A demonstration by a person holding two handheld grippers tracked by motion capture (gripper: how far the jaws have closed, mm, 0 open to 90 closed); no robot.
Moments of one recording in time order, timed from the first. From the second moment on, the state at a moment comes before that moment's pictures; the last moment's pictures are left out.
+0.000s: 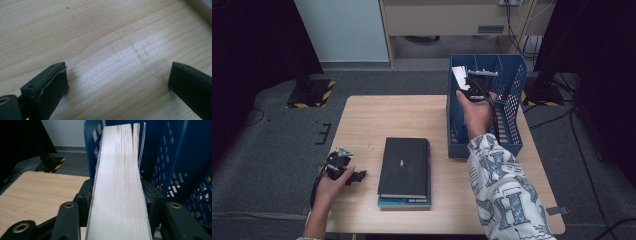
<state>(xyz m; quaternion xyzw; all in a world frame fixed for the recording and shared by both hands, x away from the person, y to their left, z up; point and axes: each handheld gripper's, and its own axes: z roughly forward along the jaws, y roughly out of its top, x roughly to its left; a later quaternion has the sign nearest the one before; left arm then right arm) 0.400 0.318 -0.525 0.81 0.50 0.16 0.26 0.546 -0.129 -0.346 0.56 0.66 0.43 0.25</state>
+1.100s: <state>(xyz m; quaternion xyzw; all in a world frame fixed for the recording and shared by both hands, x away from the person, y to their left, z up) 0.400 0.317 -0.525 0.81 0.50 0.16 0.26 0.547 -0.129 -0.347 0.57 0.67 0.41 0.24</state>
